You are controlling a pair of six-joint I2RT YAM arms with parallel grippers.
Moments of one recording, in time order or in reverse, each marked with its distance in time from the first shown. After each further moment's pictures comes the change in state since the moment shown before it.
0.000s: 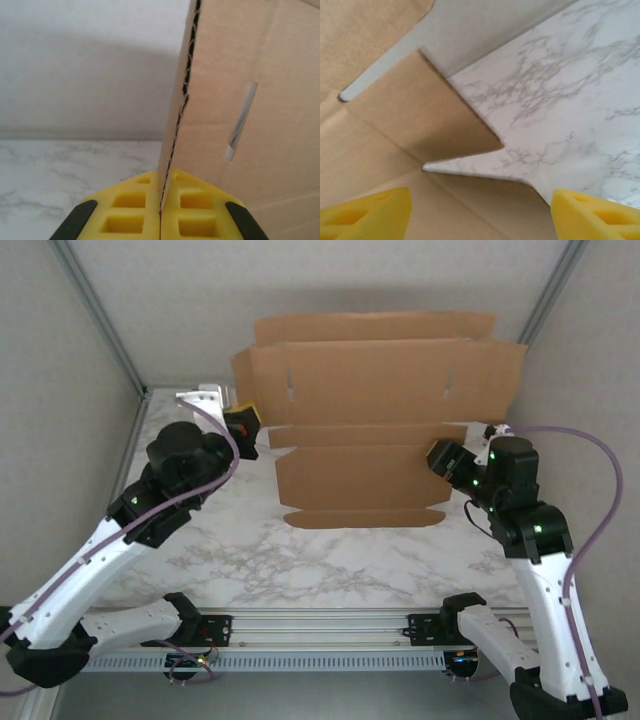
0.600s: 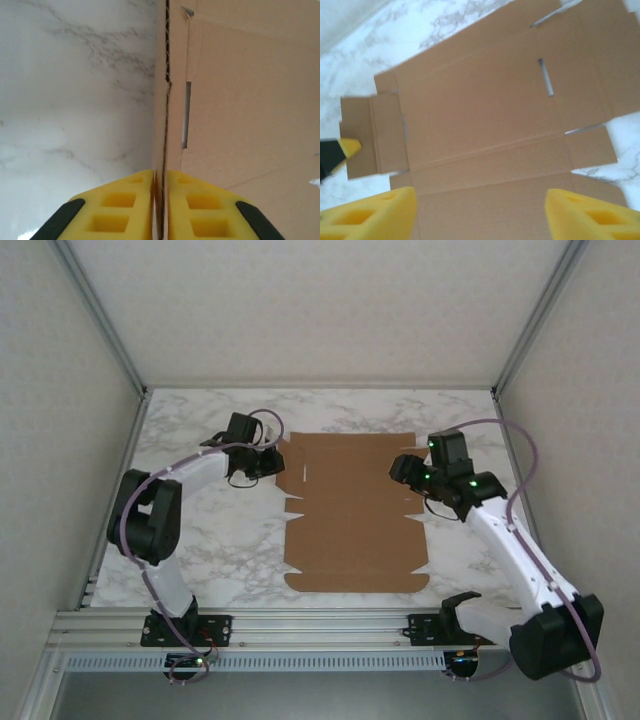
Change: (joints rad) left arm 0.395 0.796 -0.061 -0.009 0.671 -0.118; right arm 0.116 0.283 -0.208 0.187 -0.043 0.017
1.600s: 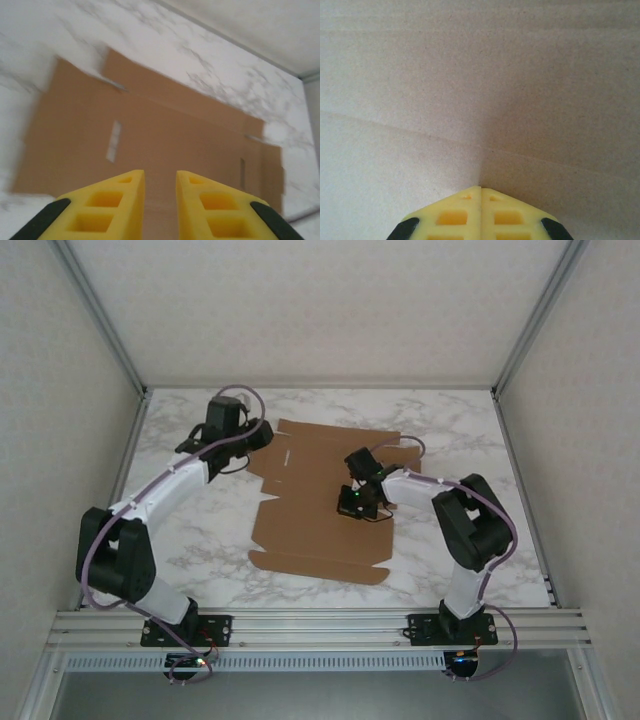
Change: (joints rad) left arm -0.023 -0.299 -0.059 0.117 -0.220 -0.146; right arm 0.269 0.680 0.047 0.277 -0.196 0.097
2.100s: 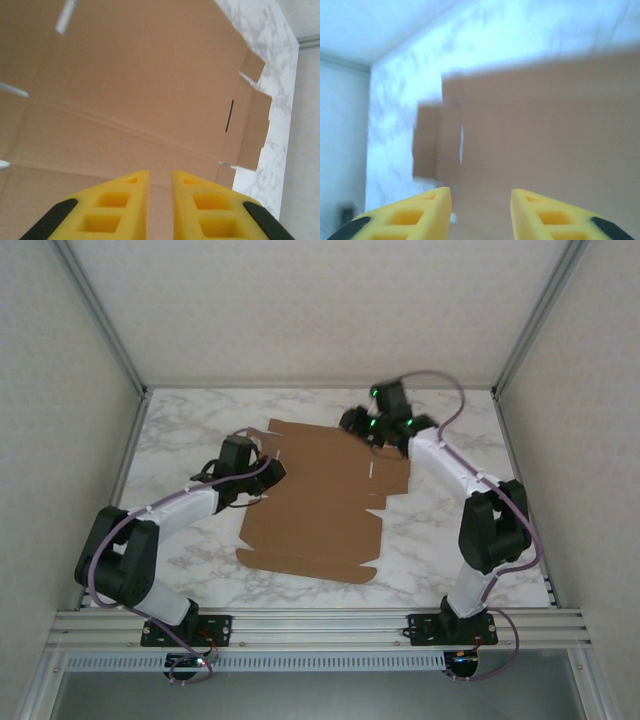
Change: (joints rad) left arm -0.068 0.000 -0.303 0.203 0.138 -0.260; right arm -0.209 -0.053 0.467 -0.015 0.031 -0.027
